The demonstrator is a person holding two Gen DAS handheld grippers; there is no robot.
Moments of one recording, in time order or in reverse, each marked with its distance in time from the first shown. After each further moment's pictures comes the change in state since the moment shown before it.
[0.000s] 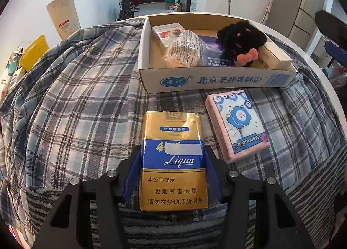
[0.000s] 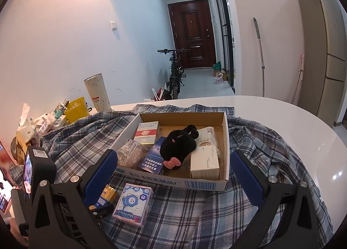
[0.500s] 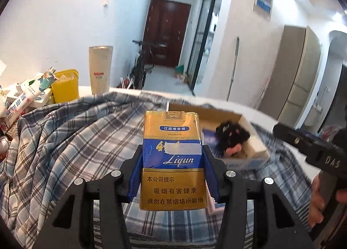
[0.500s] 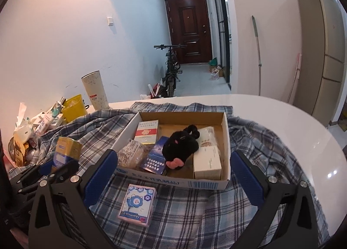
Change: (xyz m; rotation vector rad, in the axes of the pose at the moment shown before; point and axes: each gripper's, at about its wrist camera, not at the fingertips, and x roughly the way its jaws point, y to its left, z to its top) left arm -0.089 0.042 -0.002 -0.202 -0.507 -0.075; right arm -0.004 0.016 0.014 -0.001 0.043 -0.028
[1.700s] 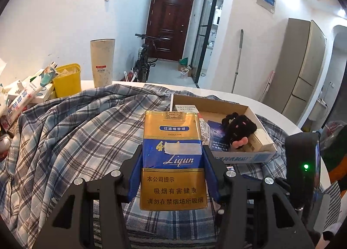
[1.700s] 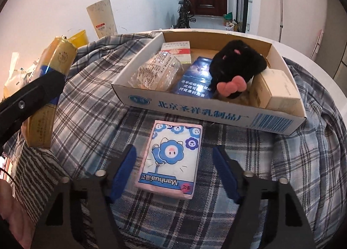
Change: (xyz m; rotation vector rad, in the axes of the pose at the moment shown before) left arm 0.012 -0.002 -0.008 0.022 0.065 0.036; right arm 0.091 0.050 -0.072 -0.052 0.365 0.041
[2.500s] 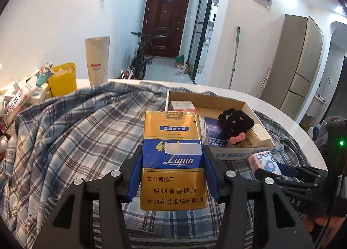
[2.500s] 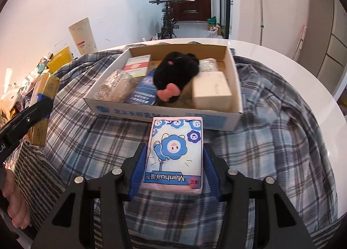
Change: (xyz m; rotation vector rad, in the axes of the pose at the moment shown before) left arm 0.000 -0.003 -0.001 0.018 0.003 -0.016; right arm -0.043 -0.059 -0.004 0.068 -0.062 -0.064
